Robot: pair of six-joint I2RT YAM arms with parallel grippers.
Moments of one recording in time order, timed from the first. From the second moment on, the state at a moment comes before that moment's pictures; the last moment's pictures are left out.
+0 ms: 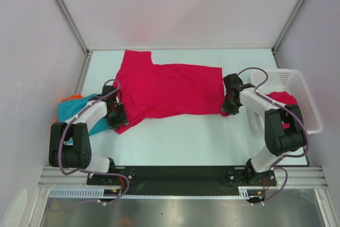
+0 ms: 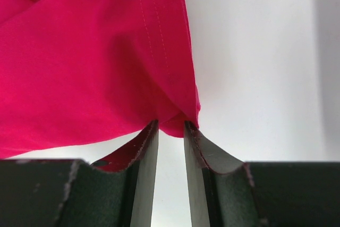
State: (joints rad) left arm -0.05 1.43 0.79 -0.69 0.02 -0.40; right arm 0.26 1.62 1.01 -0.62 0.17 0.61
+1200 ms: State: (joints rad) left arm -0.05 1.39 0.93 -0.72 0.06 -0.41; right arm 0.30 1.59 1.00 -0.62 0.16 0.62
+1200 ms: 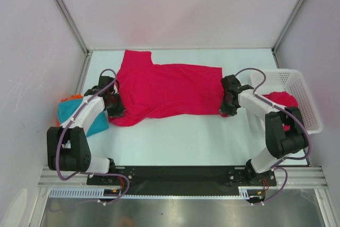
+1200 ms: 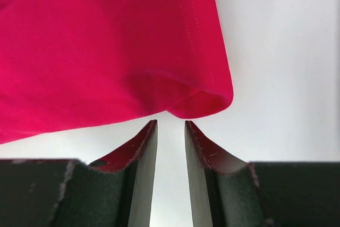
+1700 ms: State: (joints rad) left arm -0.04 1.39 0.93 -0.72 0.06 -0.40; right arm 0.29 1.65 0.96 -0.60 0.17 0.63
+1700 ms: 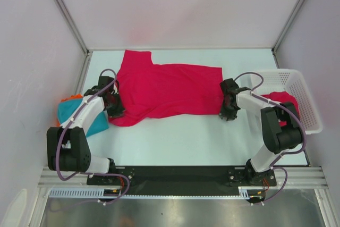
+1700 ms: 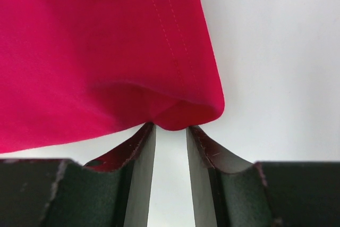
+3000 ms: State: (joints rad) left arm -0.02 1.39 0.93 -0.74 0.06 -0.37; right arm 0.31 1.73 1.06 -0.59 0.20 0.59
